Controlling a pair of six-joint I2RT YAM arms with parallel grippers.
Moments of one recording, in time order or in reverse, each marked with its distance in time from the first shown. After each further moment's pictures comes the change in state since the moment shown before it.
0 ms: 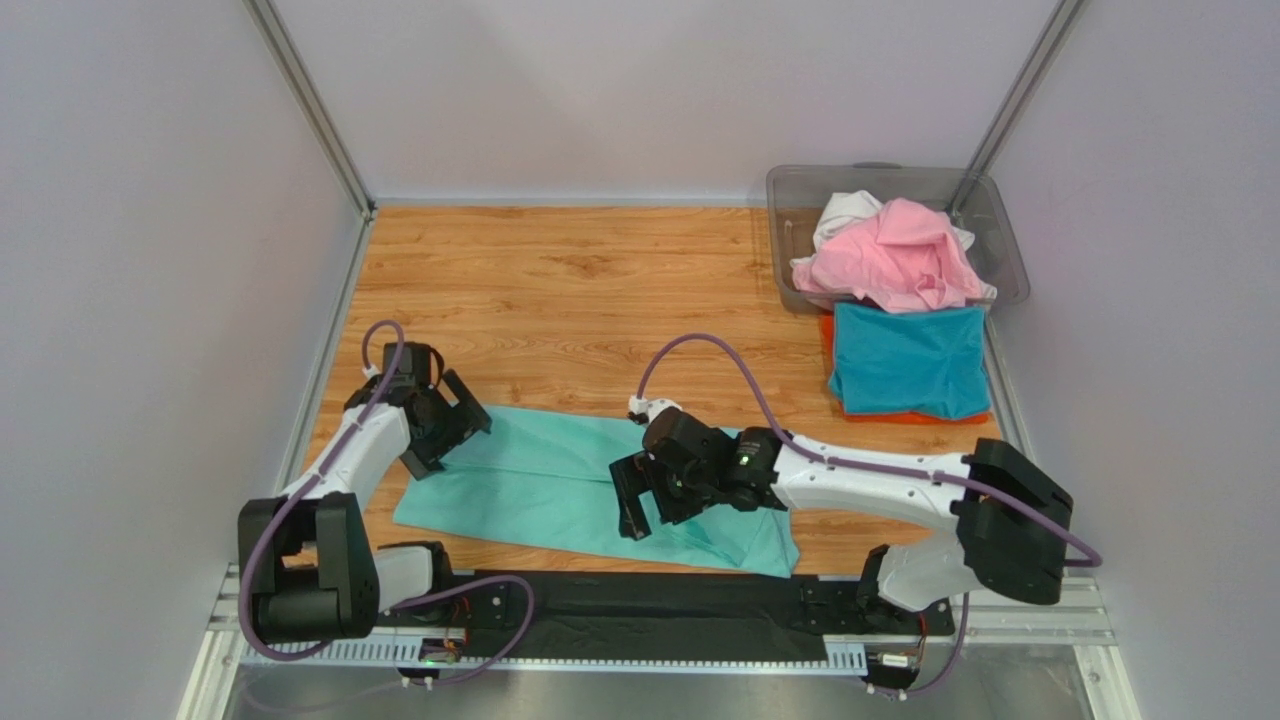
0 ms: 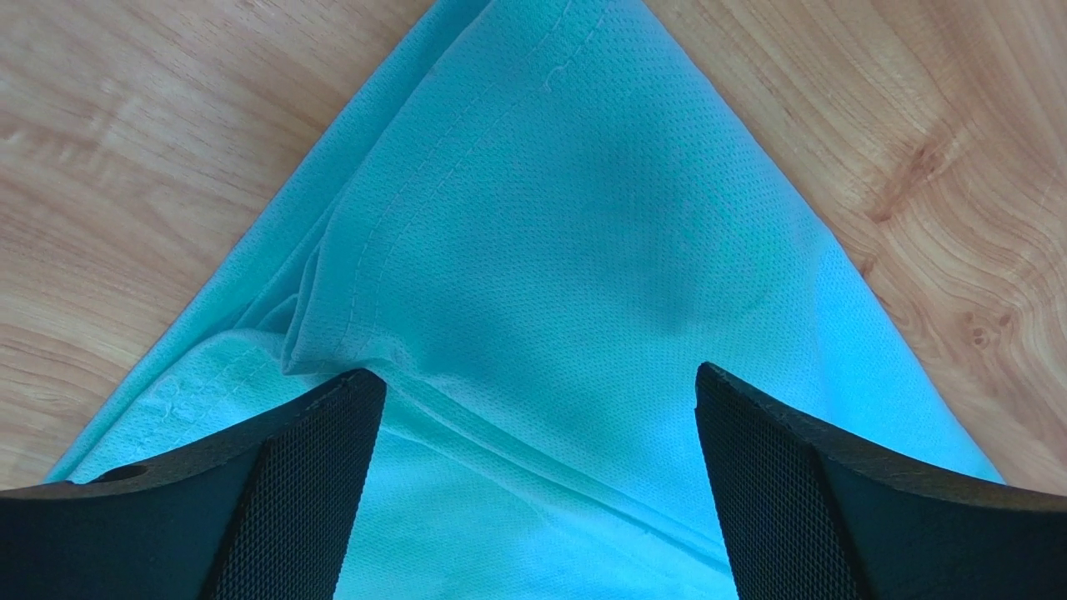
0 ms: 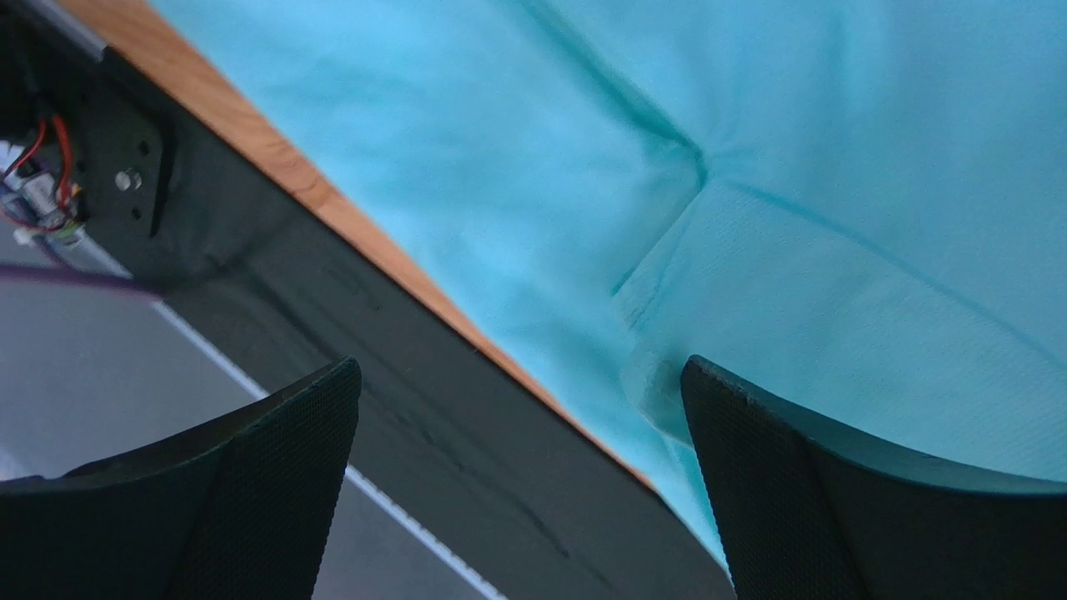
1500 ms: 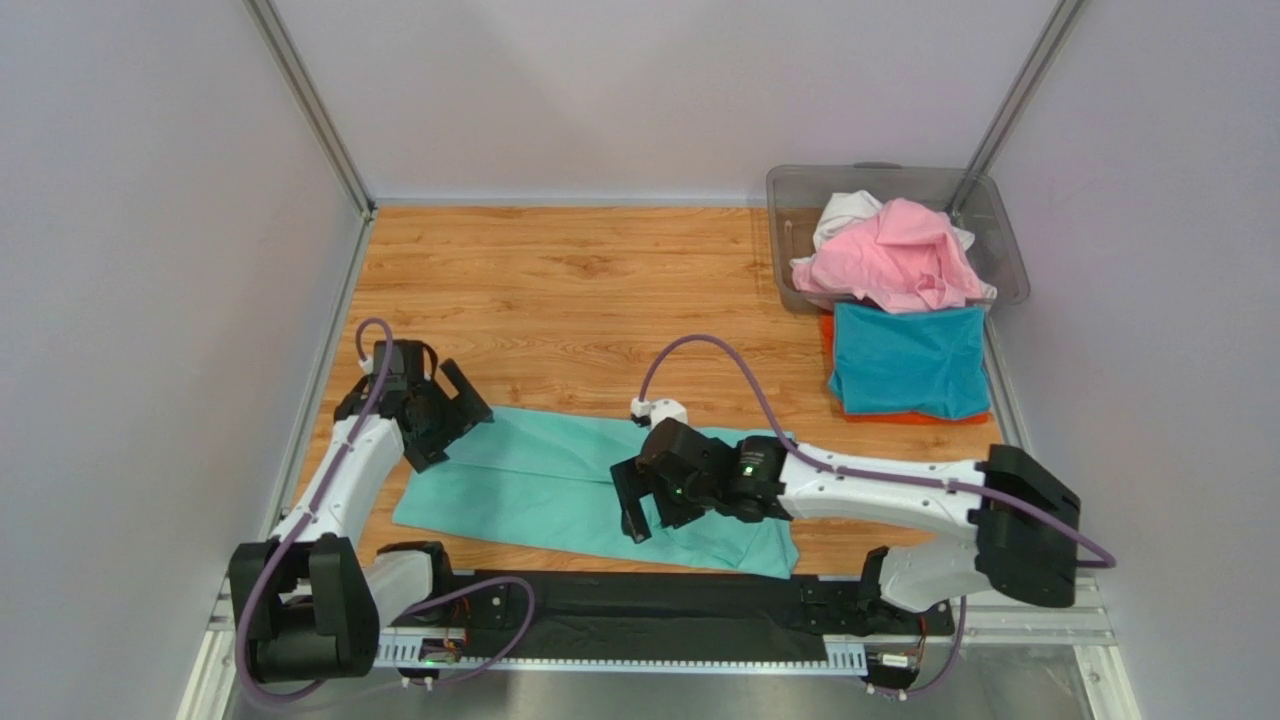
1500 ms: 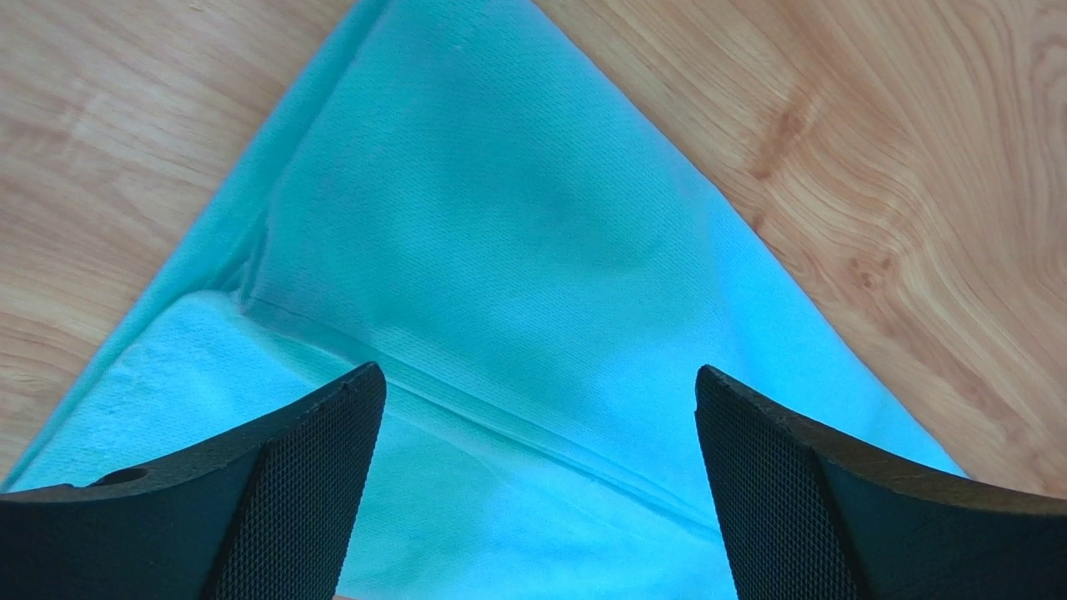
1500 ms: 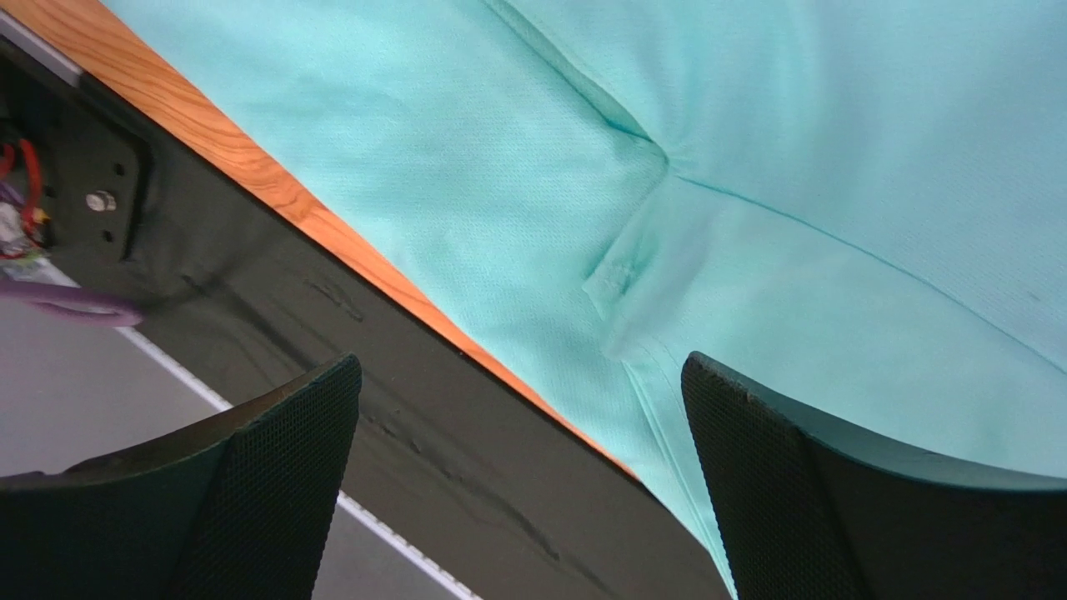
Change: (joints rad) left arm -0.004 -0.111 0.024 -0.048 0.050 0.001; right arm 0.085 -0.002 0.021 -0.035 0.134 0.023
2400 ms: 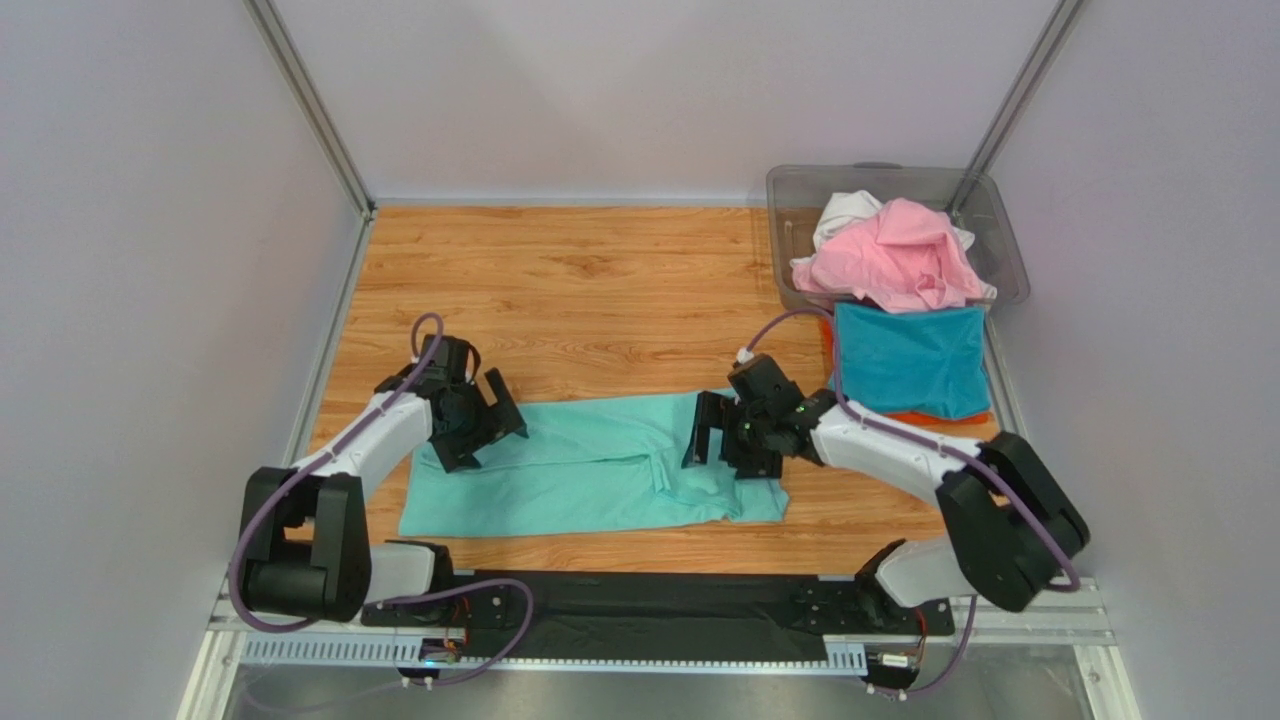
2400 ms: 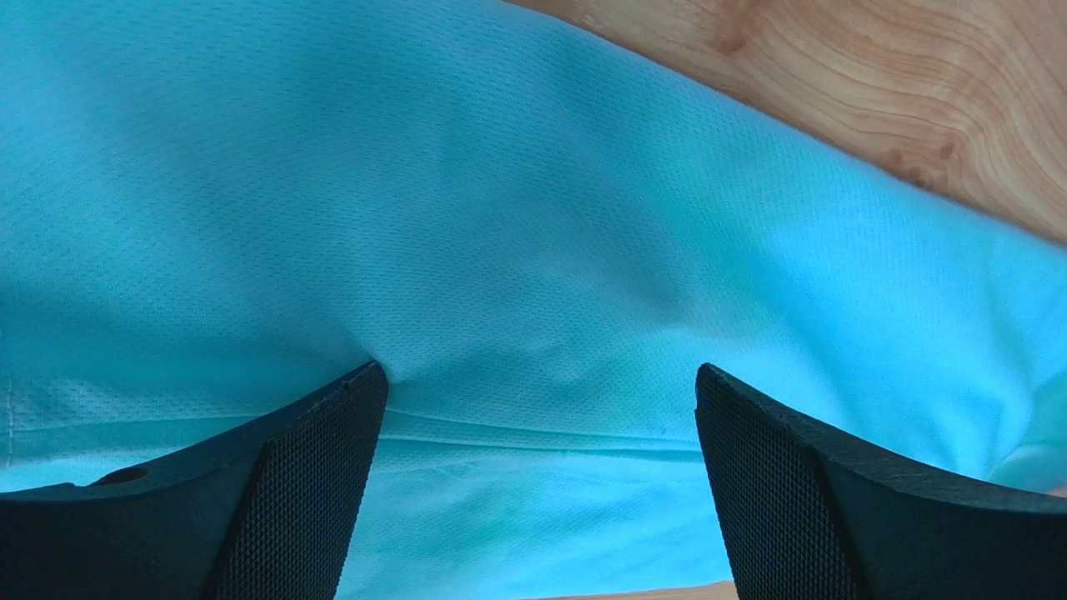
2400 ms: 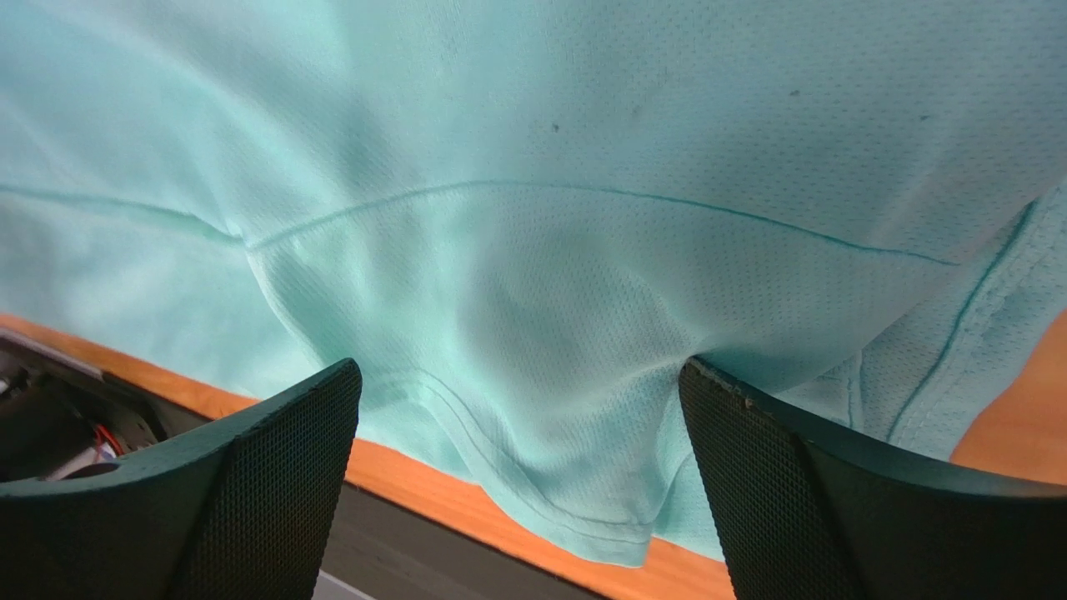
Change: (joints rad) left arm -0.169 0.189 0.013 0.057 0.056 0.000; right arm -0.515 -0.069 -0.221 0.069 -0.214 0.097
